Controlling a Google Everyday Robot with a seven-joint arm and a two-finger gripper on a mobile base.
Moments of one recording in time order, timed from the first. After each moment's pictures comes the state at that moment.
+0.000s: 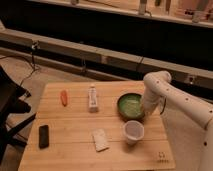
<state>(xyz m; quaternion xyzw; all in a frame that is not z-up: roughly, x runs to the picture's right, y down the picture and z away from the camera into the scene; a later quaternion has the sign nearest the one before) 0.268 0.150 0.843 -0.38 -0.14 -0.24 0.88</state>
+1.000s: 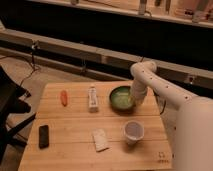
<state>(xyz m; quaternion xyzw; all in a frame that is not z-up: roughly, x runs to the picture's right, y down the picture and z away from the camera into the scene) 0.169 0.125 0.881 -0.39 -0.18 -0.33 0.84</state>
